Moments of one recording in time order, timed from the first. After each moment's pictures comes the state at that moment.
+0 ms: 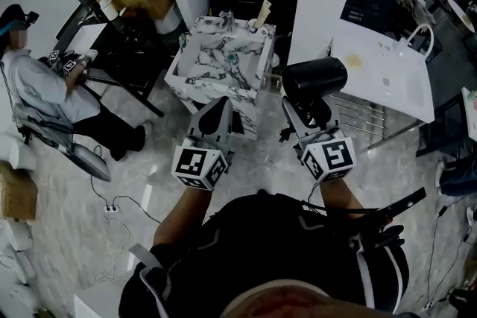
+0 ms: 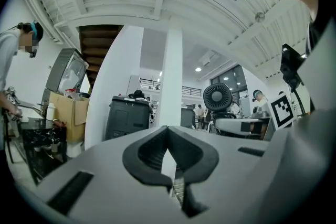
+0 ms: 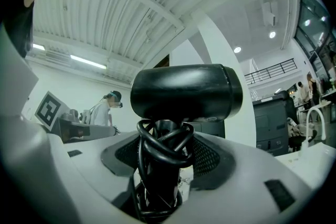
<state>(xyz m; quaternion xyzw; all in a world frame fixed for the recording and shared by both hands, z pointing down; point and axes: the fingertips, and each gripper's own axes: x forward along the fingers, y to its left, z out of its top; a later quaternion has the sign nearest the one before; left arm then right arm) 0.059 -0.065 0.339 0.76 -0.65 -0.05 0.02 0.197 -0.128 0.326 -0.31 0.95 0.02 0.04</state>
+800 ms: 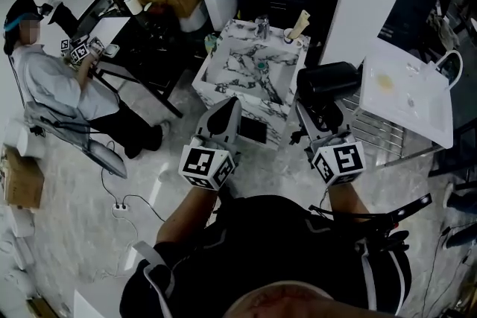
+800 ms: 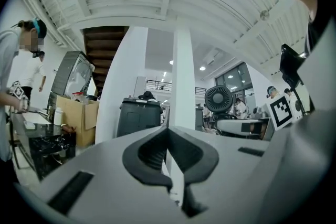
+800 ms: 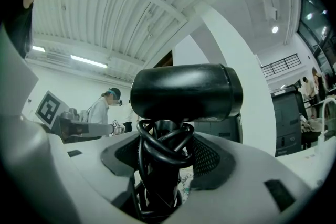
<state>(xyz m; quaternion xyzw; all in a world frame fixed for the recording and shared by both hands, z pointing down) -0.043 -0.086 0.340 0.74 -0.67 -0.04 0.01 0.100 -0.161 0.330 -0.29 0.96 0.01 0.04</state>
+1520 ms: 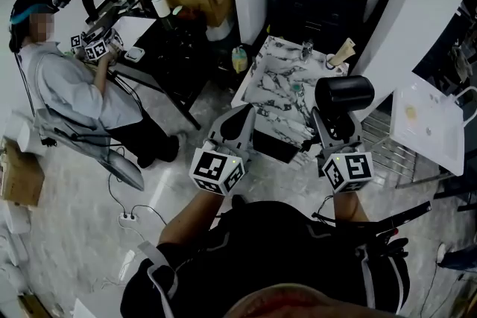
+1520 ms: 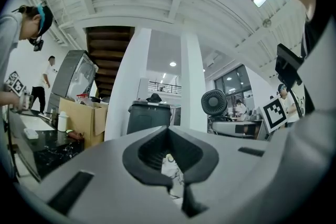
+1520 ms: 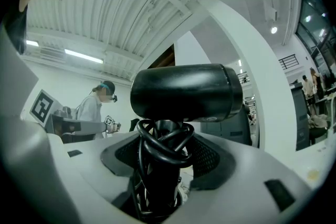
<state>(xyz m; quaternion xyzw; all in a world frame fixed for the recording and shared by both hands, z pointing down) -0.204 -0.090 0.332 0.75 -0.66 -0.05 0.01 -0.058 -0.177 0.326 -0.31 0.95 0.00 0.04</state>
